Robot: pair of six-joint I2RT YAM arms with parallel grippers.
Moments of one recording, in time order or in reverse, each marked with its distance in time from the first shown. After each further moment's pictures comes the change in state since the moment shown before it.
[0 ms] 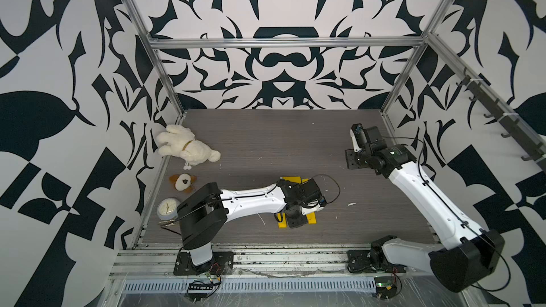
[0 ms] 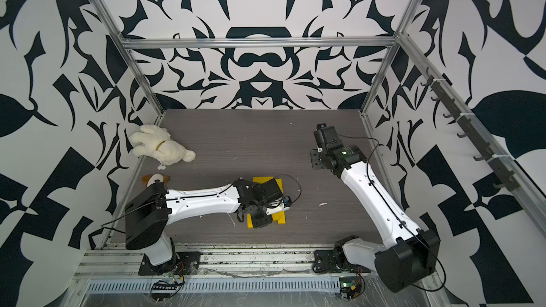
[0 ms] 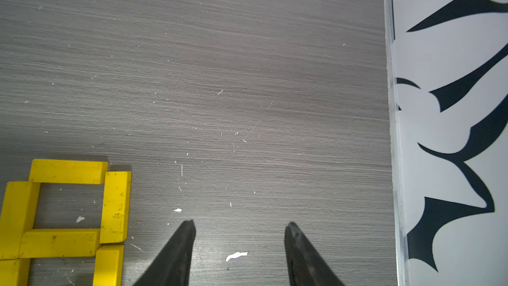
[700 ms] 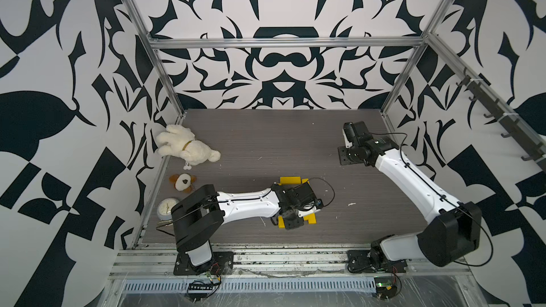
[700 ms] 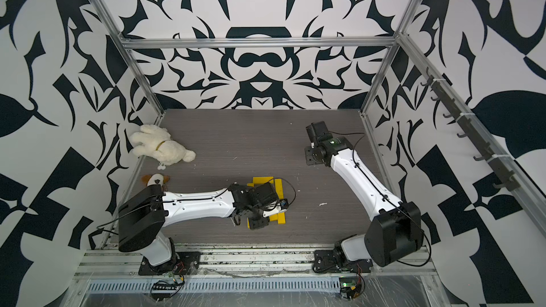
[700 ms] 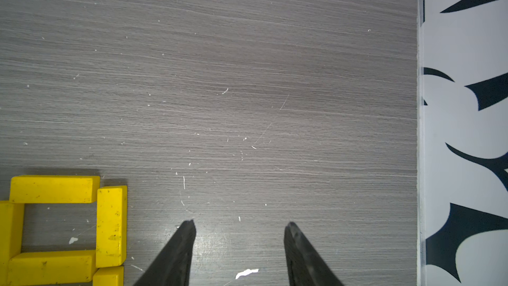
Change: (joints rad) left arm -0.001 -0.047 -0.098 0.126 -0.020 0.055; right arm 0.000 0.167 0.045 0.041 -0.012 0.026
